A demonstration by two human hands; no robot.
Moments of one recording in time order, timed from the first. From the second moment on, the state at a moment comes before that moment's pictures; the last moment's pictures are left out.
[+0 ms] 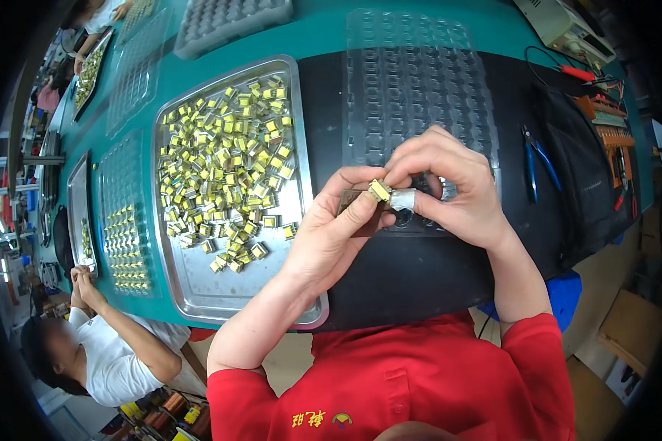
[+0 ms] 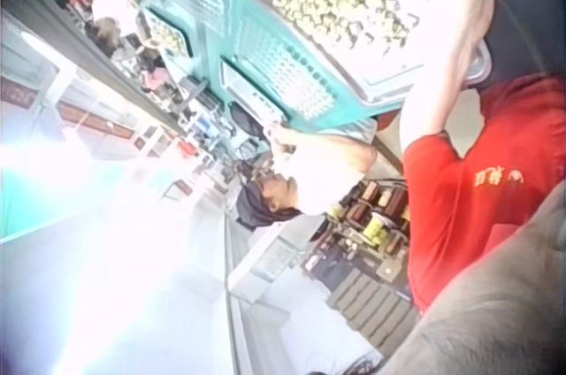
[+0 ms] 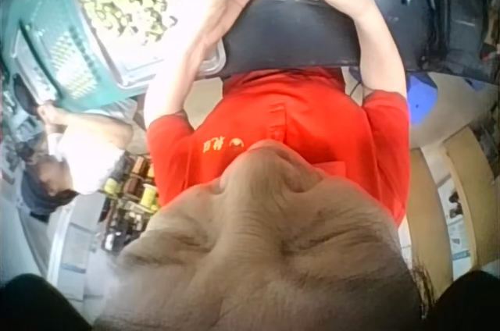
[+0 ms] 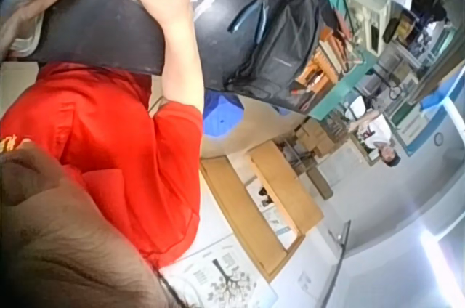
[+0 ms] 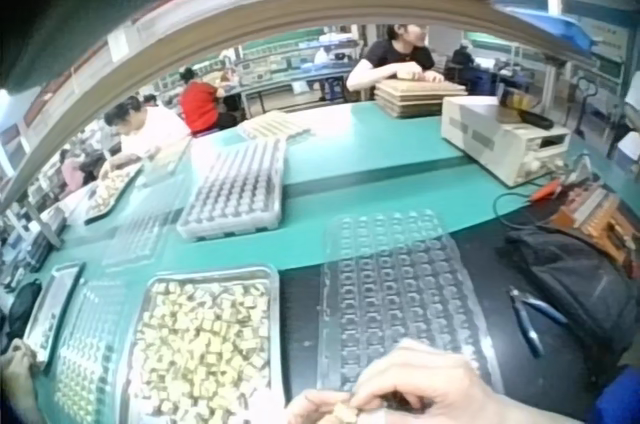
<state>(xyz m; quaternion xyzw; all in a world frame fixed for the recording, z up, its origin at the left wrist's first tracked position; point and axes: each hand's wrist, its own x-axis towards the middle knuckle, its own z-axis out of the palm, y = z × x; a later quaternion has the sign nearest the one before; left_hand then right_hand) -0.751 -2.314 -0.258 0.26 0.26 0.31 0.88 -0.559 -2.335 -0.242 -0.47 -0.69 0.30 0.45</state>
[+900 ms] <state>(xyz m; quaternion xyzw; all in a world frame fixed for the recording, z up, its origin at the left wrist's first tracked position) -0.750 -2.312 -0.257 0.29 0.25 0.31 0.87 -0.566 -2.339 -0.244 -0.50 -0.63 0.34 0.48</state>
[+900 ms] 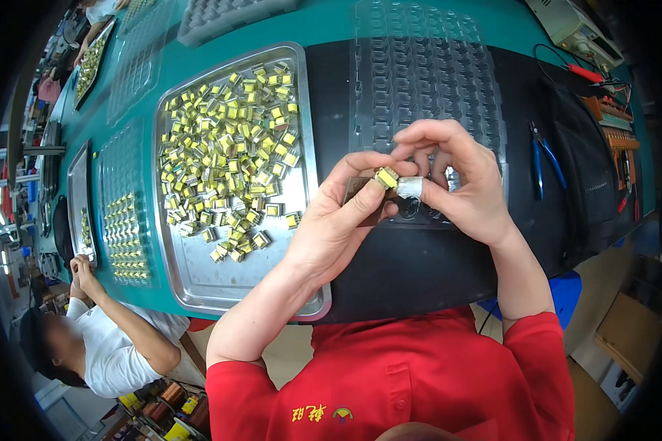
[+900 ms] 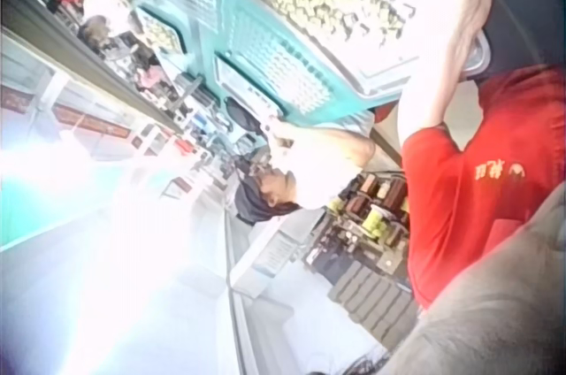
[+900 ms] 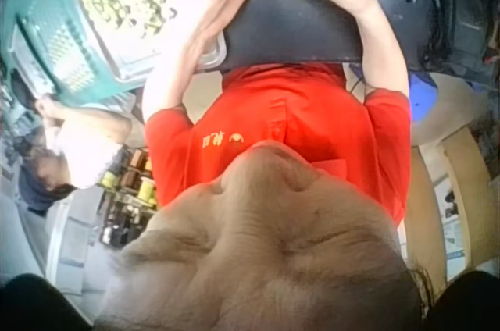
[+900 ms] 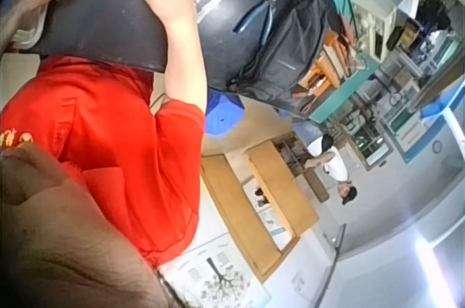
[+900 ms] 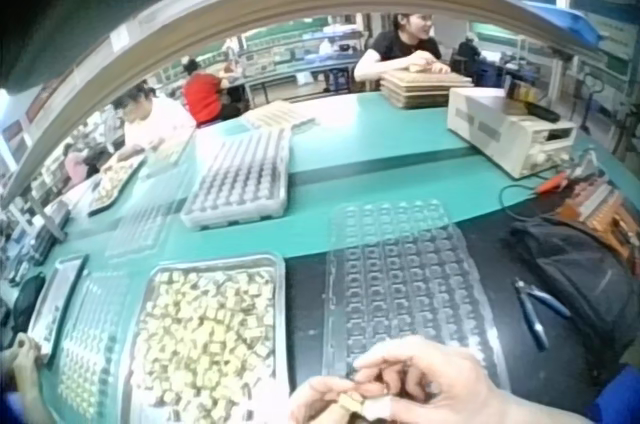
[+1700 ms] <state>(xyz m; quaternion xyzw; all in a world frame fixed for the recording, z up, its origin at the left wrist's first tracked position) -0.743 -2.311 -0.258 0.32 0.33 0.31 0.83 -0.559 -2.334 -0.253 -0.46 -0.66 0.33 0.49</state>
